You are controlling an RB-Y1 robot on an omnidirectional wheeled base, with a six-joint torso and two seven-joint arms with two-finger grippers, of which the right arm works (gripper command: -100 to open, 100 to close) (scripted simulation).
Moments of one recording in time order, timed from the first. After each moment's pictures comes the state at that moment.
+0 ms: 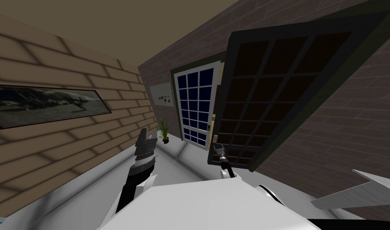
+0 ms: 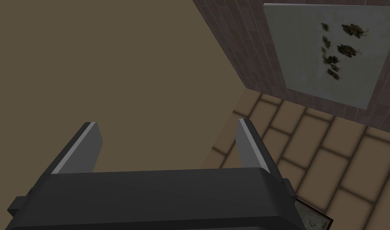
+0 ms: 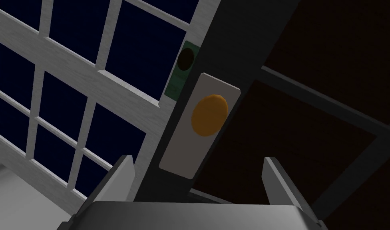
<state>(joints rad) -0.22 -0.19 0.09 -0.42 -0.35 -0.92 -1.14</state>
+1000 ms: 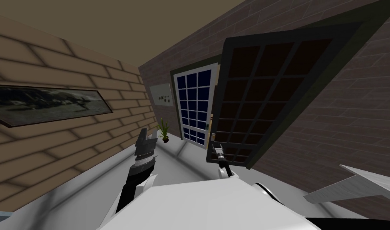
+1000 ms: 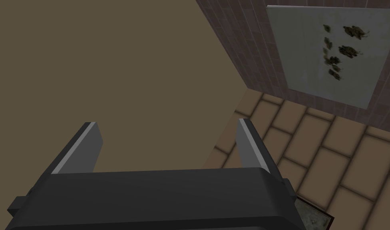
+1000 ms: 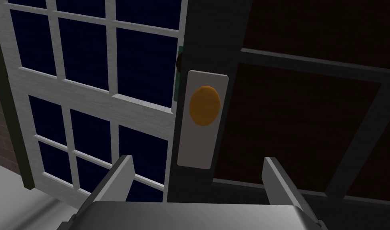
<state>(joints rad) -0.24 -0.17 0.12 -0.43 -0.40 -0.91 -1.39</state>
